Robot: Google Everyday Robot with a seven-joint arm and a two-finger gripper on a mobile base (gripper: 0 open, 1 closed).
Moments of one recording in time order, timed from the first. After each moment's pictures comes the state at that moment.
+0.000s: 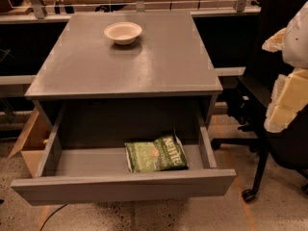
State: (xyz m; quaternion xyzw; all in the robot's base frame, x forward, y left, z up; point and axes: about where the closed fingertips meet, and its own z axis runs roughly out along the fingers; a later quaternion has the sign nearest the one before) arm 0.438 -0.216 0.977 -0.60 0.78 -0.04 0.16
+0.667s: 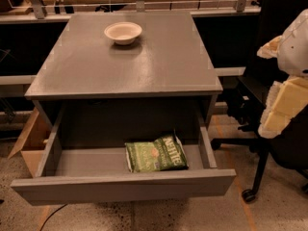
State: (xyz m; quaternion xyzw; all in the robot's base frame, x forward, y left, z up) arm 0.435 -0.209 0.965 -0.60 0.78 -0.02 0.17
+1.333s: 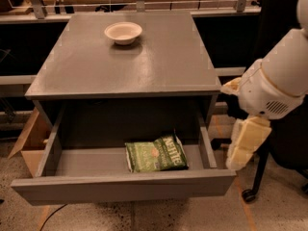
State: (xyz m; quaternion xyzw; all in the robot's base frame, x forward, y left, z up) arm 0.417 -0.155 0.890 -0.64 0.75 0.06 0.16
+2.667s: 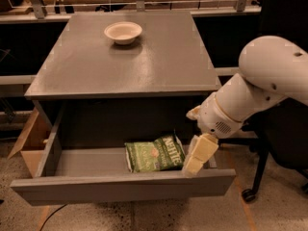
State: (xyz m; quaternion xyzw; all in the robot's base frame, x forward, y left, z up) arm 0.438 -0.091 0.795 -0.60 0.76 0.19 0.17
